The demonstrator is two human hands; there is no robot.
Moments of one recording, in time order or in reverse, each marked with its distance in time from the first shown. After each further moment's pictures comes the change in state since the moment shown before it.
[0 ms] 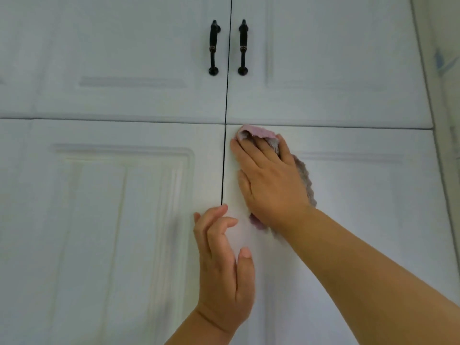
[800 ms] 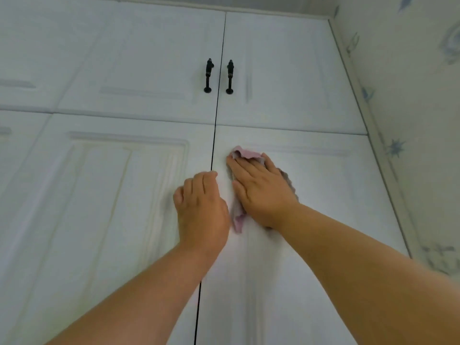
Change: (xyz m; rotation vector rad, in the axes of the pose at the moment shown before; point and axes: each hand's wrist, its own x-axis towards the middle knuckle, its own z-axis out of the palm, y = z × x) left_hand 0.014 -0.017 -0.004 0.656 -0.047 0.046; right_hand -0.062 -0.002 -0.010 -0.069 -0.158 -0.056
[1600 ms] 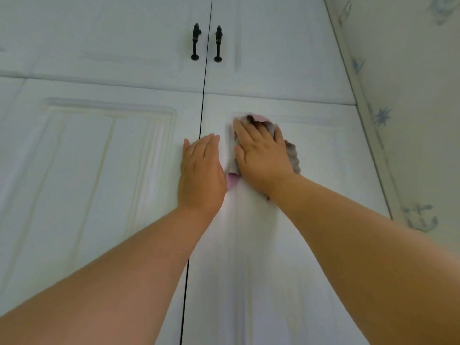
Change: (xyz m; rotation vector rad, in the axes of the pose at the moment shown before) left_hand 0.001 0.010 0.008 -0.220 -0.053 0.116; right_hand -0.007 0.009 0.004 -0.005 0.091 0.219
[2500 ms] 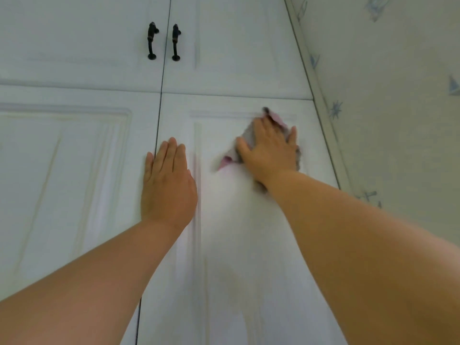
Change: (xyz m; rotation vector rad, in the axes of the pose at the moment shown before) left_hand -0.020 0.015 0.017 0.283 -0.072 -0.031; right_hand -0.027 0.075 -0.019 0.016 -0.008 0.348
